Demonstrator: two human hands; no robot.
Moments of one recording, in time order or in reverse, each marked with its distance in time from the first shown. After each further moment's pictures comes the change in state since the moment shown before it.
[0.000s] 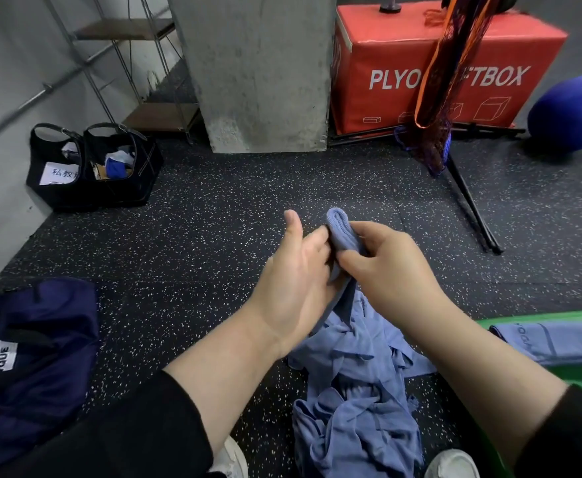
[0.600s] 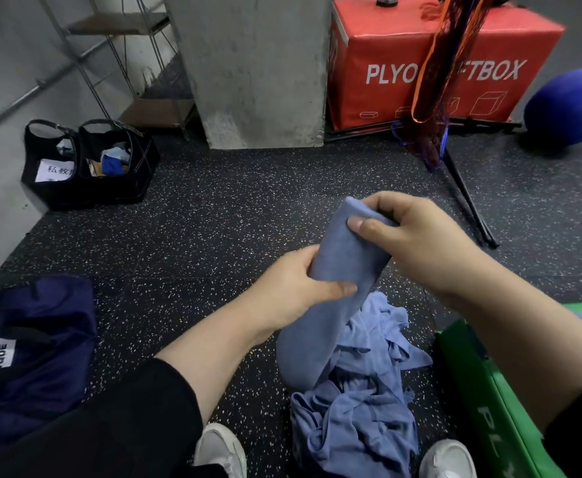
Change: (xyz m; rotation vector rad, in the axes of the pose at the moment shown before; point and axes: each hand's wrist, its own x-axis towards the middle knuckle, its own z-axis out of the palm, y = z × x) left_hand -0.001 -0.006 -0.020 0.681 0.001 -0.012; right_hand 0.016 0.002 -0.042 0.038 -0.119 -0.053
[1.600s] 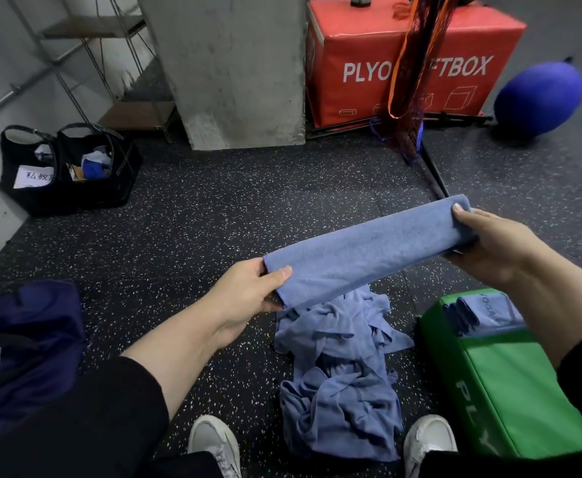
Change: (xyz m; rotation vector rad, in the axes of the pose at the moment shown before) left_hand -0.019 -0.027 -0.007 -0.178 0.116 -0.171; right_hand -0.021 0.103 -0.094 0.777 0.347 0.475
